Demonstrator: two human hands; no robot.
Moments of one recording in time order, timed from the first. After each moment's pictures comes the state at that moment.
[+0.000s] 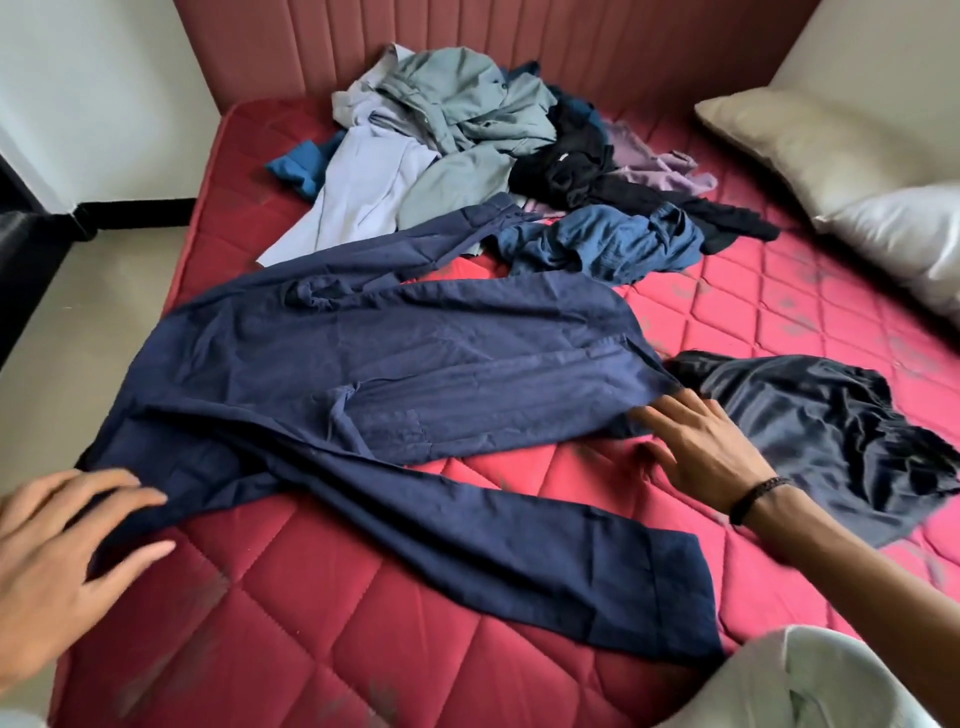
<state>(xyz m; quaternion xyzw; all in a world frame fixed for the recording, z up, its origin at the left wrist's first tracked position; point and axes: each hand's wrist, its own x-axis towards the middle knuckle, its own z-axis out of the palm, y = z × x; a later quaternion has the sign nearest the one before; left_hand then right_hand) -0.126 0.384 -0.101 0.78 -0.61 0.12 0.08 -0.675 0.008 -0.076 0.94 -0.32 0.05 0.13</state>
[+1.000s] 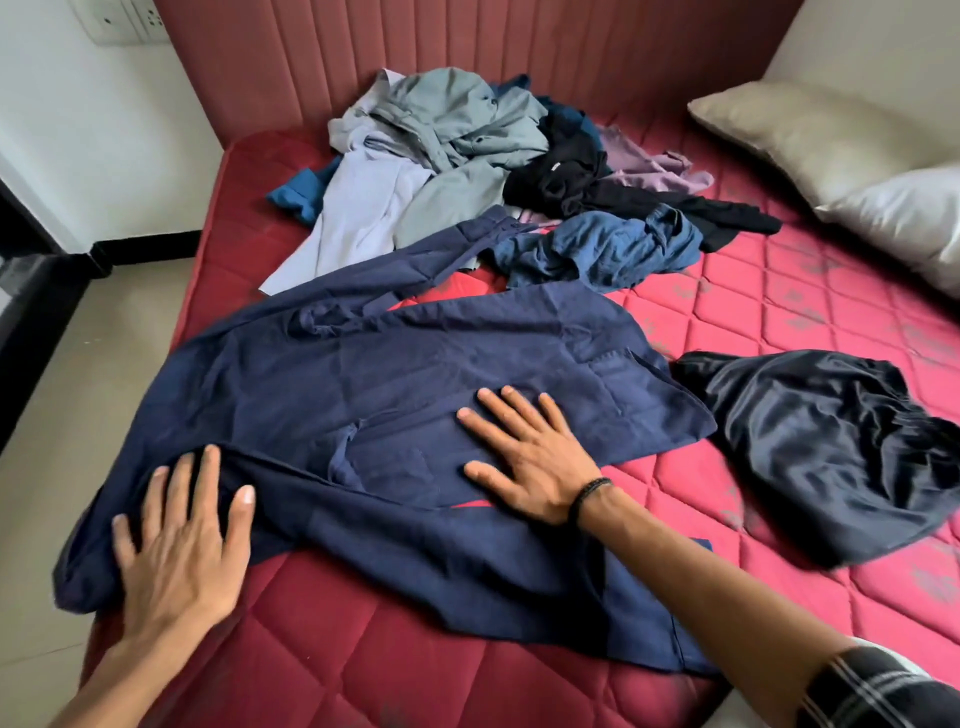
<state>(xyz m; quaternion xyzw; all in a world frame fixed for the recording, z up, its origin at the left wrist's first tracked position) -0.202 0.311 -0.131 0.91 -0.41 0.01 0.12 -0.514 0.067 -0.110 0.95 -0.32 0.00 -0.05</state>
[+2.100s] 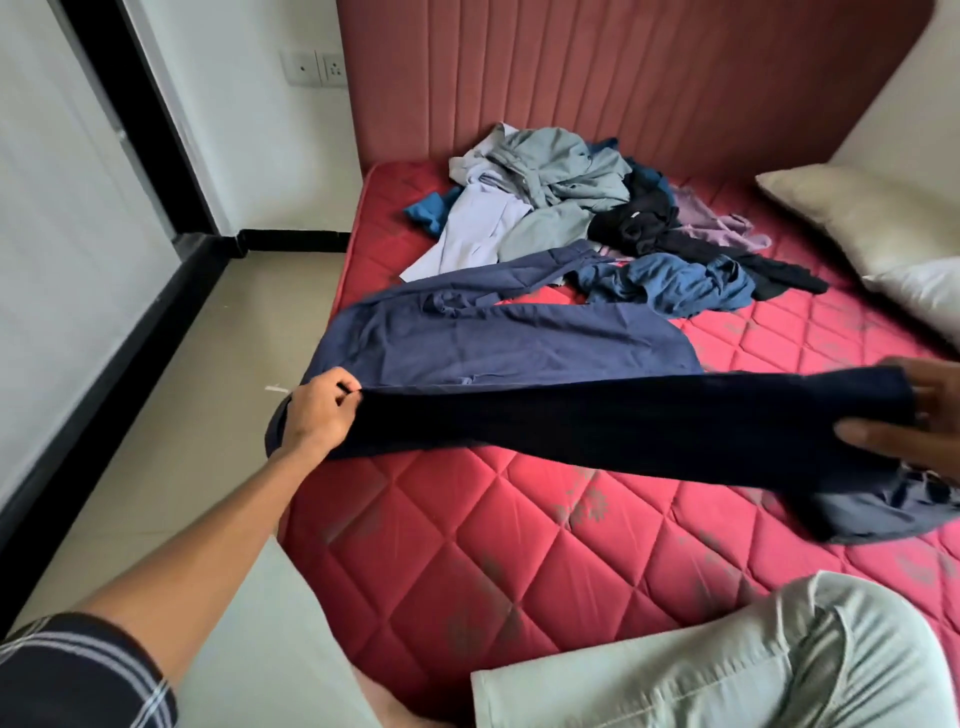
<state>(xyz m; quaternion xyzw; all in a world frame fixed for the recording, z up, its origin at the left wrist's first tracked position) -0.160 0.325 -0.071 0.85 -0.37 -0.08 0.36 -0.721 0.145 0.153 0.79 -0.45 0.17 -0.39</state>
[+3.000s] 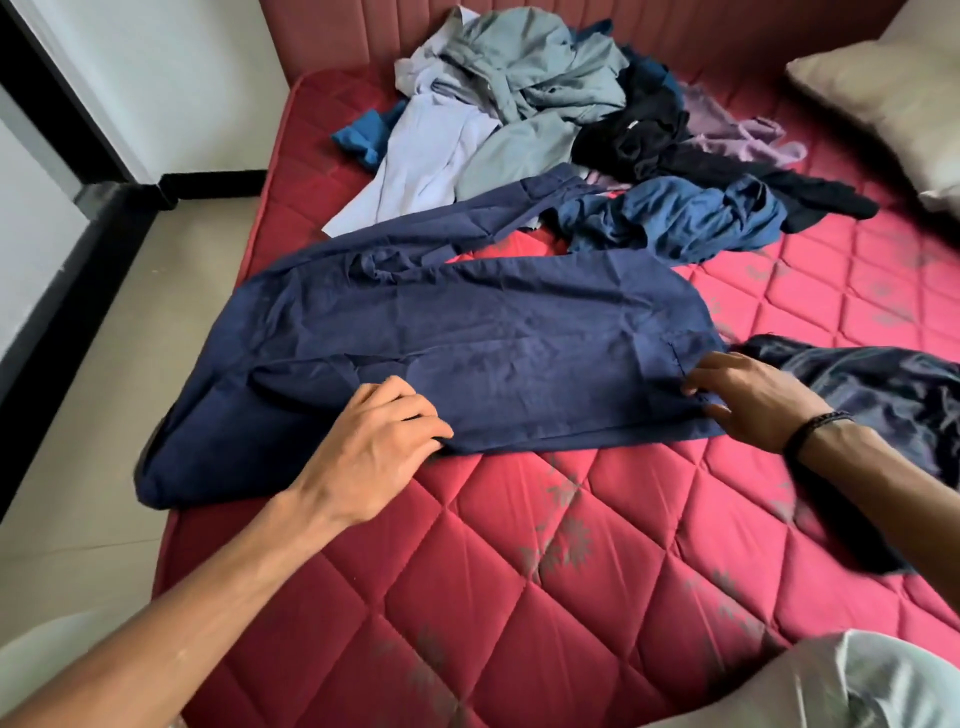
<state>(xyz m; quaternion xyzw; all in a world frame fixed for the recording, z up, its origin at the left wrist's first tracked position) -0.275 0.249 -0.068 0.62 -0.75 0.06 0.22 -0.653 -0.043 -0.063 0.95 -0.32 -0.03 -0.03</state>
